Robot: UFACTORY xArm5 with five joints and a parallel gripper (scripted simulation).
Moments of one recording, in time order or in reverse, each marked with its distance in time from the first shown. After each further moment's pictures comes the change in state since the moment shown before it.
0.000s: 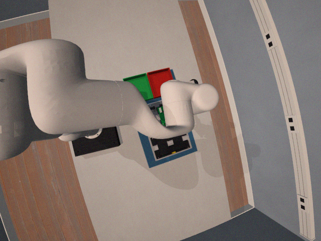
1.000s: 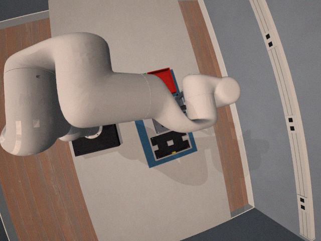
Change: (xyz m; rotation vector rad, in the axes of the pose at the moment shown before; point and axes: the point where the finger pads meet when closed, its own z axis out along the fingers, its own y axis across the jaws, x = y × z) arm 0.000 0.056 -0.021 -0.002 0.000 0.000
